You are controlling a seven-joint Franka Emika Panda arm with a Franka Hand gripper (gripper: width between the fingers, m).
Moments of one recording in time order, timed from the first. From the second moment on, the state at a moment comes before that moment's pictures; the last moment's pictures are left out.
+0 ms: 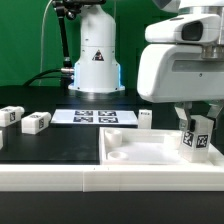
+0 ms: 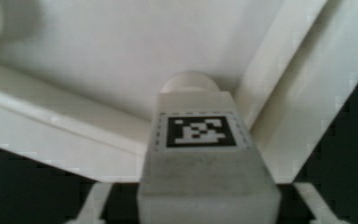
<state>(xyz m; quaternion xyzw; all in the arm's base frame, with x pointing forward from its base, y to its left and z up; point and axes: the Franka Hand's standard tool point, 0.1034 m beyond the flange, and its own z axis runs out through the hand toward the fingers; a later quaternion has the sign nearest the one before) 0.626 0.115 0.076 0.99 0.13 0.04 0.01</state>
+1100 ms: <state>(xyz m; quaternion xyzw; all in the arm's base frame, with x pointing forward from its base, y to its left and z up) 0.623 0.100 0.075 0.95 -0.30 0.04 0.00</state>
